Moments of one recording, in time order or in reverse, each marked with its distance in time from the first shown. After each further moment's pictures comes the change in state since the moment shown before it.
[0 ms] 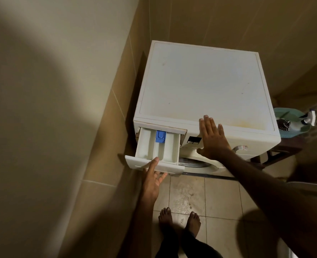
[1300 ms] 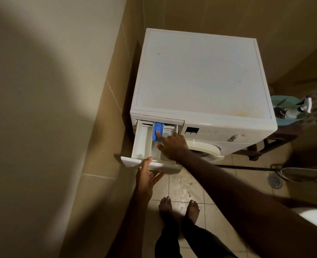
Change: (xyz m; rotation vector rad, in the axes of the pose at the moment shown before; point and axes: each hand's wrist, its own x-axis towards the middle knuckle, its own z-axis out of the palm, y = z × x) left_hand 0.001 -0.005 -0.038 0.208 -0.017 -0.055; right_hand 0.010 -0.136 0.011 0.145 -0.173 -0.166
